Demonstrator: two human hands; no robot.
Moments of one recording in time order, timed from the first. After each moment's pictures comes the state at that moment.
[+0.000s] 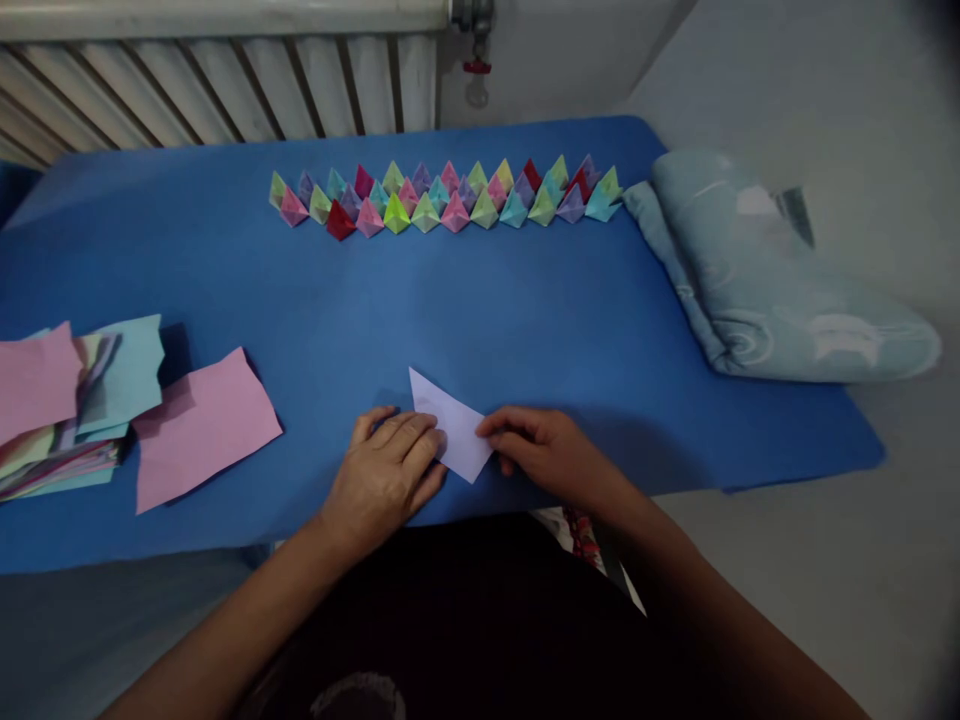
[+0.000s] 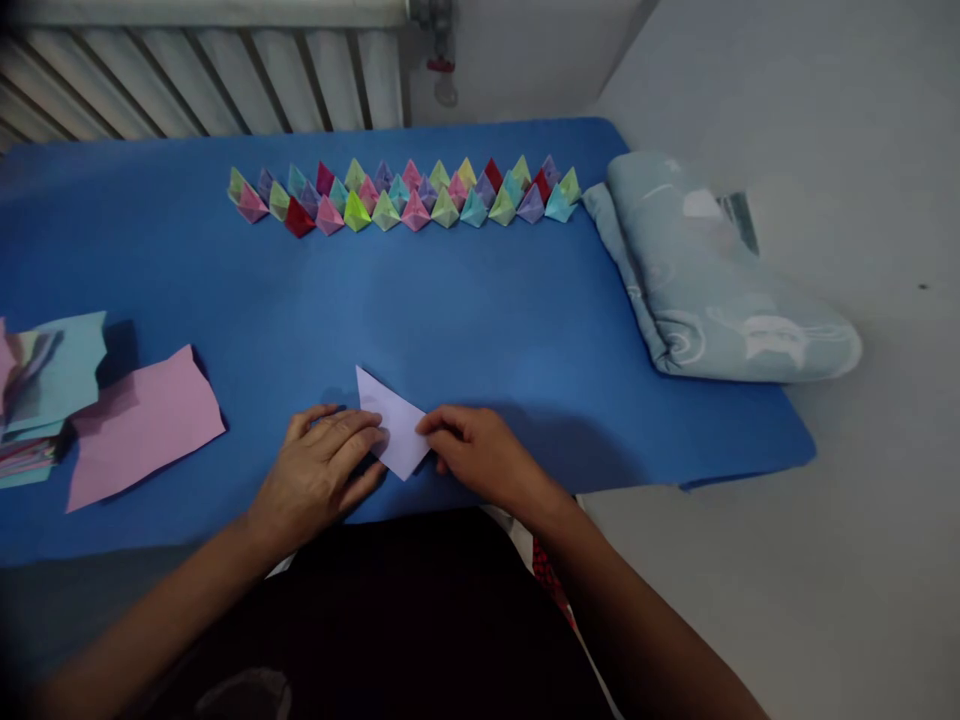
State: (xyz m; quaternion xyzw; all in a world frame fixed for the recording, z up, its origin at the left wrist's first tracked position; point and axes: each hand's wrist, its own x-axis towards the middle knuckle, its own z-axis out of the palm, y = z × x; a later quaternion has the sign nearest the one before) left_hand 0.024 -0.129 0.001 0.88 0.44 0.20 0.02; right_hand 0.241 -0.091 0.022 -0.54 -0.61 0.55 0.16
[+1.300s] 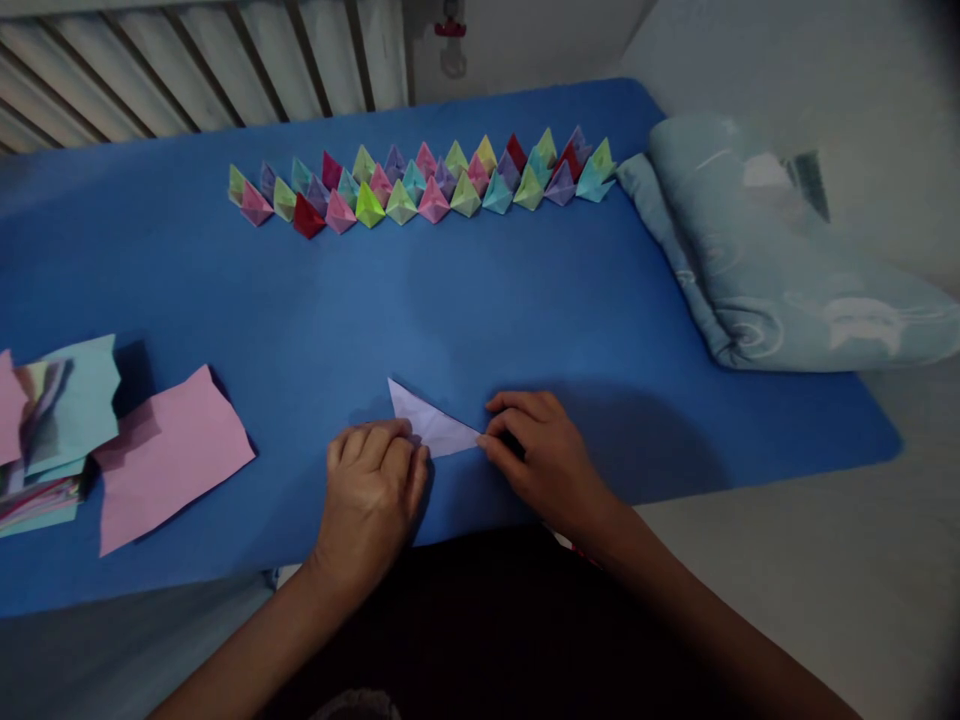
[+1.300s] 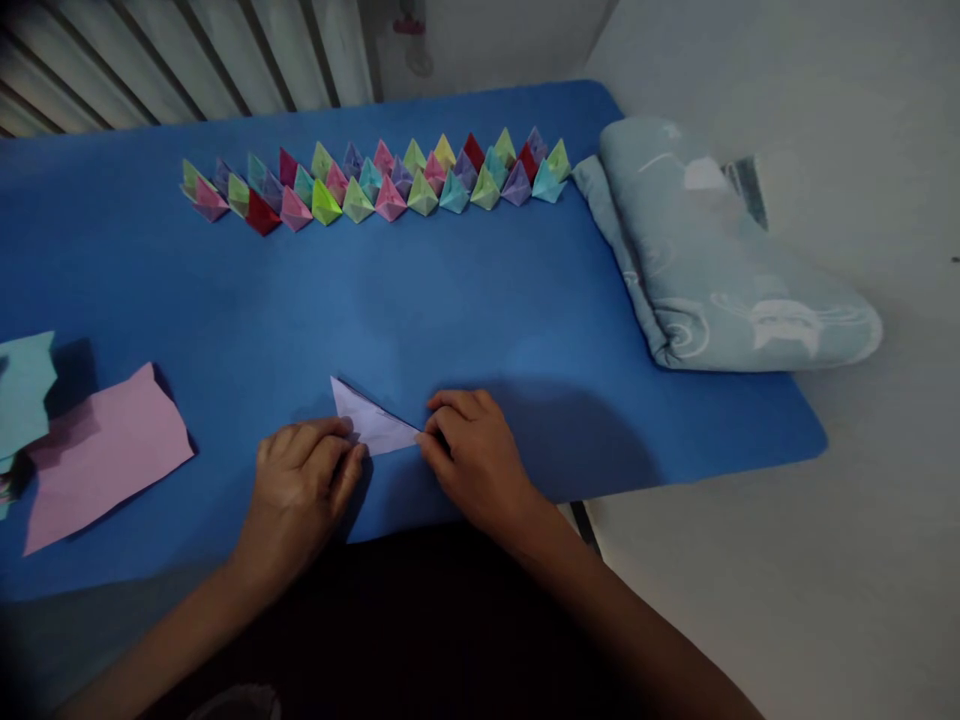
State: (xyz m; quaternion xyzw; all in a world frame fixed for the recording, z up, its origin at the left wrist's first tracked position) left_hand 0.050 -0.126 0.004 0.80 0.55 0.21 0.01; right_hand 0.252 -0.093 0.003 -0.52 -0.78 0.24 0.25
